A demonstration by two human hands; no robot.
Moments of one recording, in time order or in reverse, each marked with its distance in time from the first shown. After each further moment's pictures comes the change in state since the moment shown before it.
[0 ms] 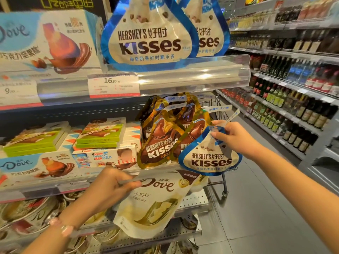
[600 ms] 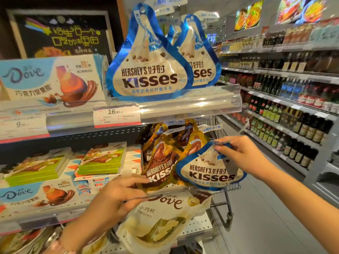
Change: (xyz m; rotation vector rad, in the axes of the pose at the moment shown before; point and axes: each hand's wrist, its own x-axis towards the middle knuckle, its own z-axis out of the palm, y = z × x) left_hand 0.013 0.038 -0.019 0.272 0.056 0.394; right_hand -0.028 -0.037 -0.018 -0.035 0.125 -0.286
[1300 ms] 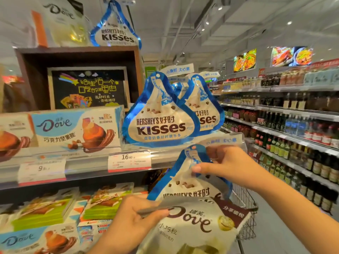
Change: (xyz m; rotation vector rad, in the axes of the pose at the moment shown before) left_hand 0.052 0.051 -0.032 -0.478 0.183 -0.197; right_hand 0.042 -0.106 -0.016 0.292 -0.209 -0.201
